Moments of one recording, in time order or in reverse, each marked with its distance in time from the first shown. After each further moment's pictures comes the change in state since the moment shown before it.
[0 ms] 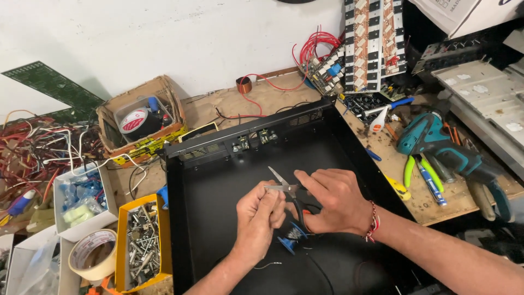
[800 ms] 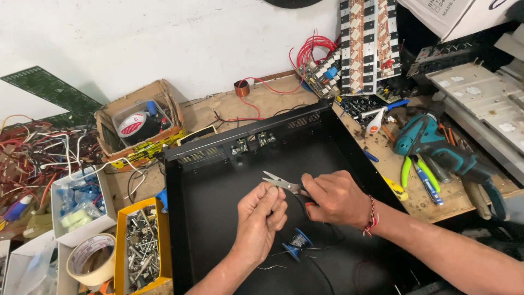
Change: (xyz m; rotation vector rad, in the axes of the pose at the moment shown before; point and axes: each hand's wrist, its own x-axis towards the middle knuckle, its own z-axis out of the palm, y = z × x) left_hand 0.003 0.010 0.006 -0.131 0.049 -0.162; right_hand -0.032 0.031 0.016 -0.097 -0.093 -0.162
